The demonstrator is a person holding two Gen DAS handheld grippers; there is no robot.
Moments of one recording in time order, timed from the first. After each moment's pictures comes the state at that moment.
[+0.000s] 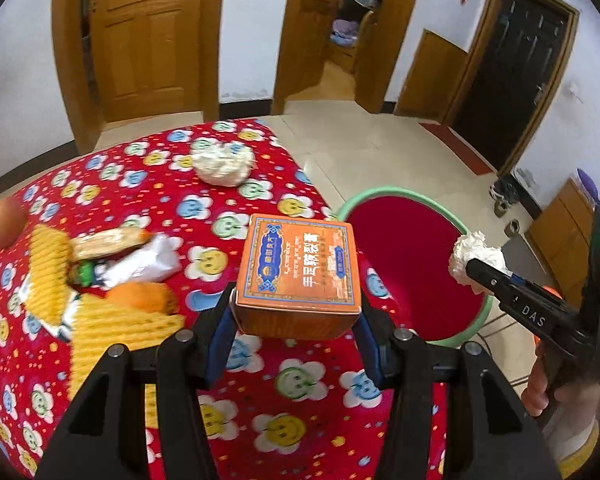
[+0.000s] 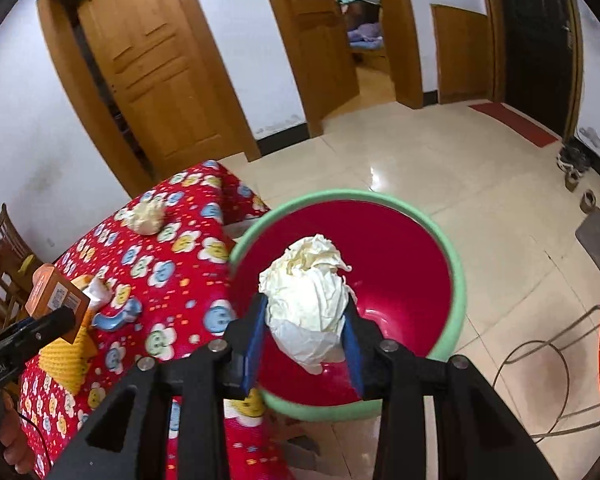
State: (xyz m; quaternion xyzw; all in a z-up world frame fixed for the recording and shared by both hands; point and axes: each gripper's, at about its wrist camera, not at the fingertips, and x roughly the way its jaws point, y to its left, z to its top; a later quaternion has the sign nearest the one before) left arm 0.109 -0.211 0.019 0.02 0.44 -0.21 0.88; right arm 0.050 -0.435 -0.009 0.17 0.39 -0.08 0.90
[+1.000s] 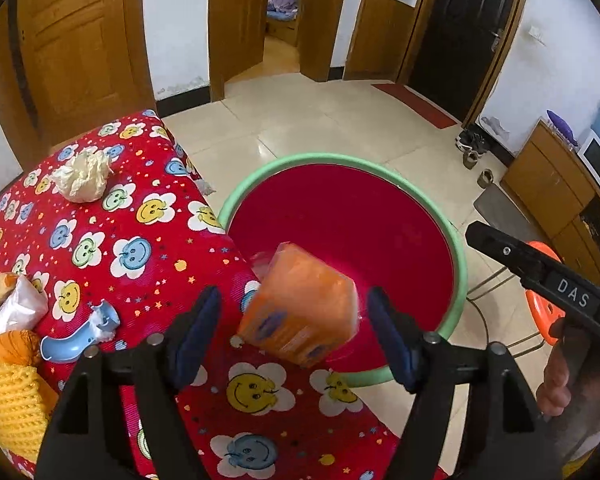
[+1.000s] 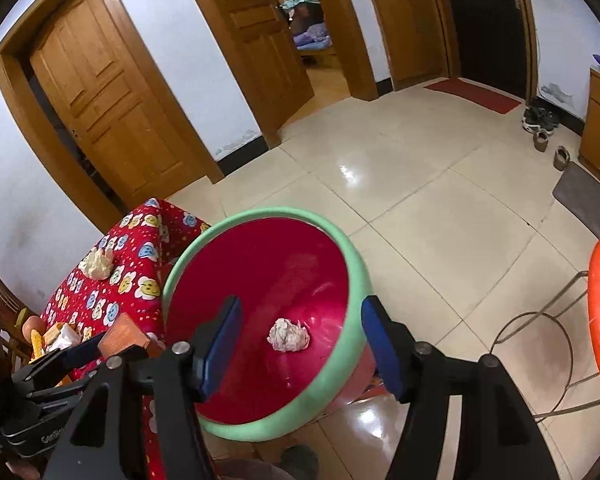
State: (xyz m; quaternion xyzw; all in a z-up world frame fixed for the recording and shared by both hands) left arm 0.113 -0.320 -0.018 0.08 0.45 -0.29 0.84; right arm 0.024 -0.510 -0.018 0.24 0.36 -0.14 0.89
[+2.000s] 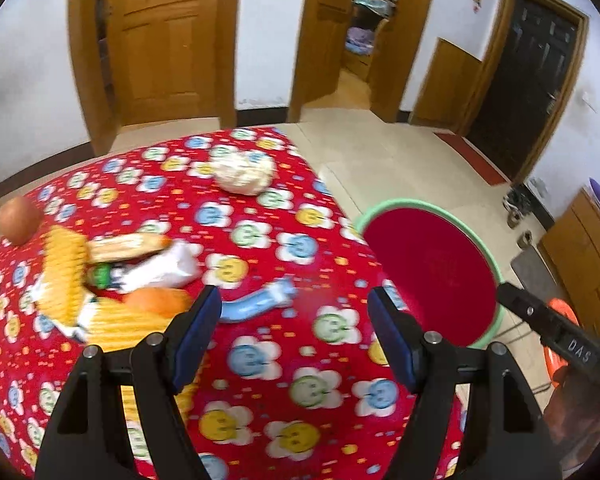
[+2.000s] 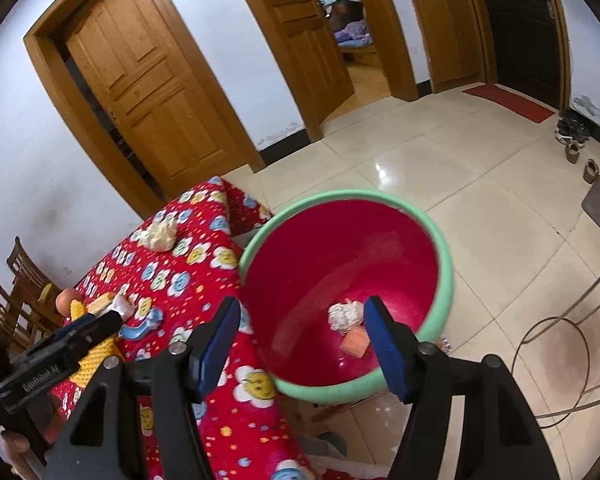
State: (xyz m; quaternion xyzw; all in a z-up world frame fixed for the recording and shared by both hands) left arm 0.113 -0.191 0.026 0.01 0.42 -0.17 0.89; right arm 0.024 -0.436 0.005 0.22 0.37 -0.06 0.90
